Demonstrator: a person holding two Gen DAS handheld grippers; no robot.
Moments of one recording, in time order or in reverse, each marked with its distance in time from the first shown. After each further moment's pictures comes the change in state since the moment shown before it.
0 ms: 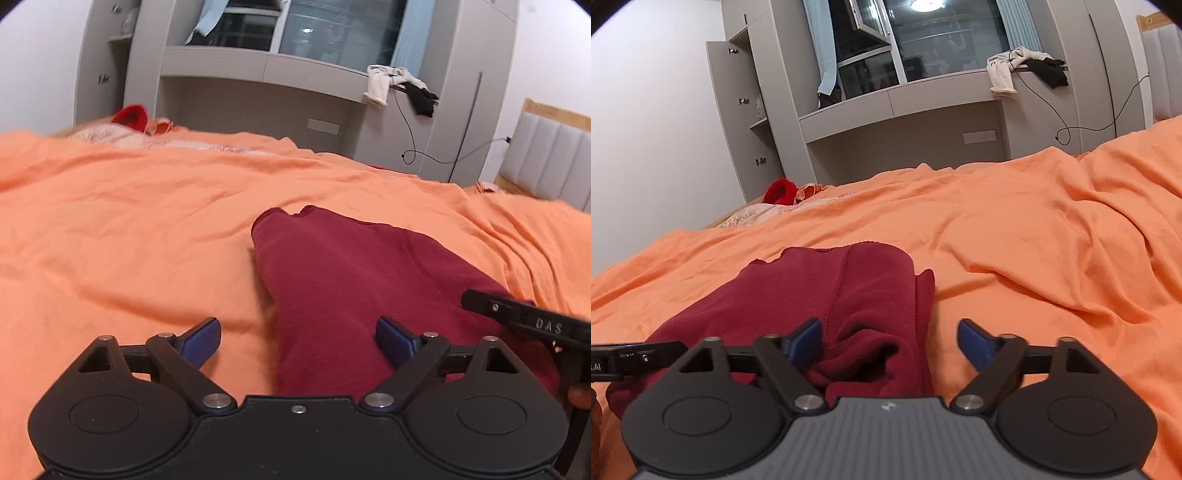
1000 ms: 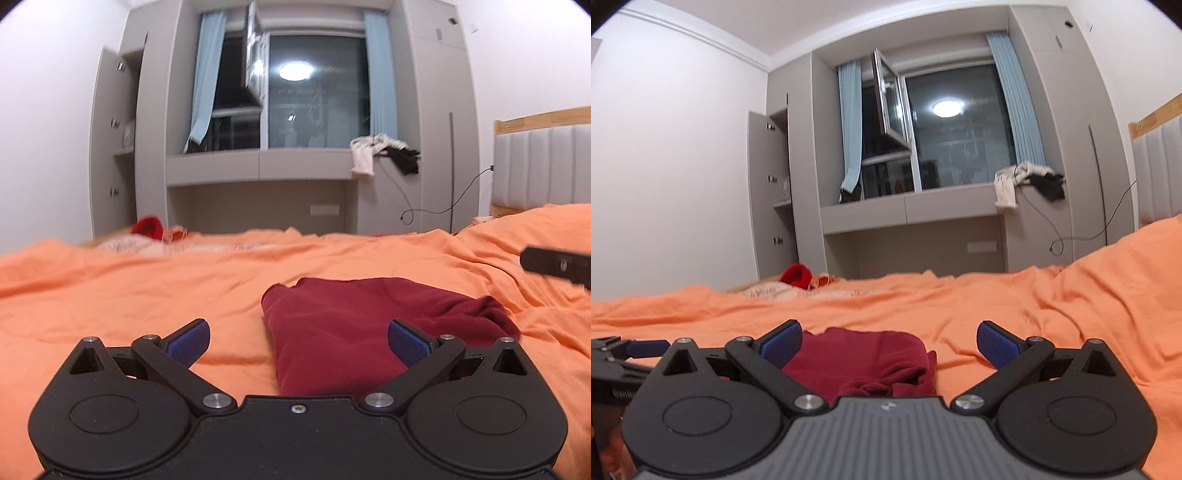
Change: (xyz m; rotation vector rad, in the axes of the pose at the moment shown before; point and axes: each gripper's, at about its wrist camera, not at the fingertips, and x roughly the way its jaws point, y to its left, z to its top) left arm -0.101 -0.045 -0.051 0.239 -0.339 0.103; right arm -0.148 0.039 -0.026 -0.131 -0.368 -0.013
